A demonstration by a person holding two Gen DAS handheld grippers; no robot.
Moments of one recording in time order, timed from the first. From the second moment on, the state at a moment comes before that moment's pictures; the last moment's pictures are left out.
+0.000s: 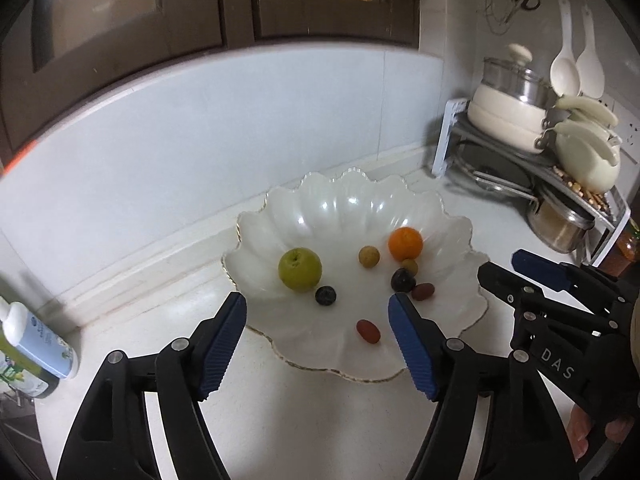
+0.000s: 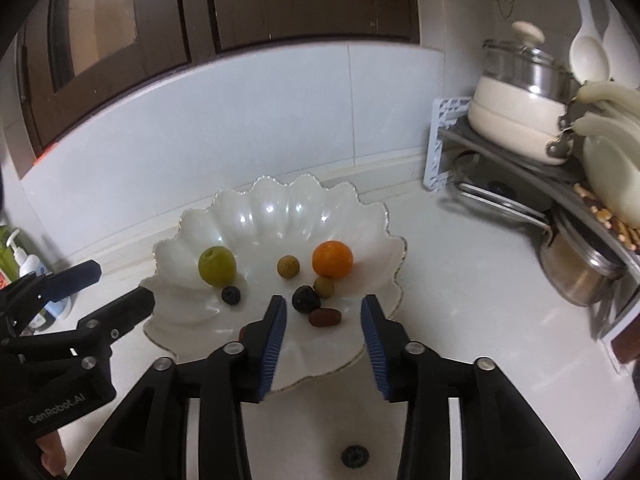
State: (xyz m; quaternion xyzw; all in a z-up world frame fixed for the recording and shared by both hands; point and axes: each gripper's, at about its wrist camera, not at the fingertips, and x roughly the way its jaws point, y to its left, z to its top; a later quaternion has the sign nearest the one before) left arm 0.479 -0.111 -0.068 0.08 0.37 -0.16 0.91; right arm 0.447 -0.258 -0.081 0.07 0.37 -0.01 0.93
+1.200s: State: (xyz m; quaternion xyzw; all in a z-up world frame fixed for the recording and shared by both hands) left arm 0.371 -0.105 -0.030 0.12 0.27 -0.29 0.91; right arm 0.302 -0.251 -0.038 0.08 0.29 -0.15 0.94
